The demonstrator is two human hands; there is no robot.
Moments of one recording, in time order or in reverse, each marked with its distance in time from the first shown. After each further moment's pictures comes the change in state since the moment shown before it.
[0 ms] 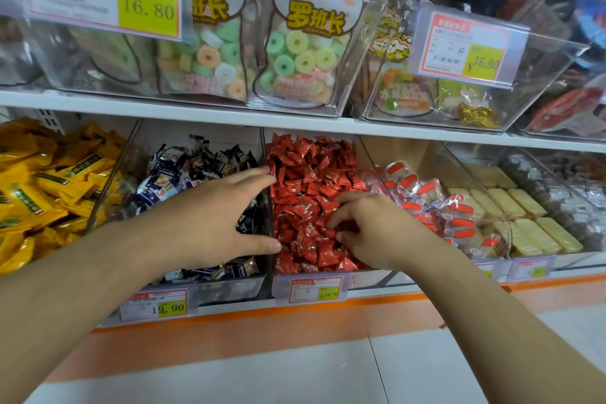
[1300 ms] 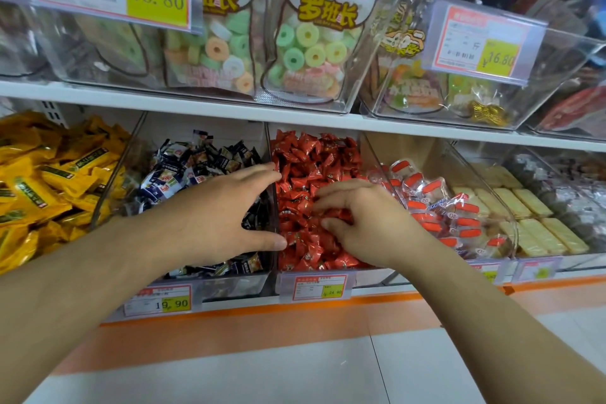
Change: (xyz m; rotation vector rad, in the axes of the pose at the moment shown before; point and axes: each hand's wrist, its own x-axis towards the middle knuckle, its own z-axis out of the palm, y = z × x) left_hand -0.001 0.002 0.001 -0.017 0.018 0.002; right_hand 0.010 -0.010 0.009 0.134 0.204 -0.147
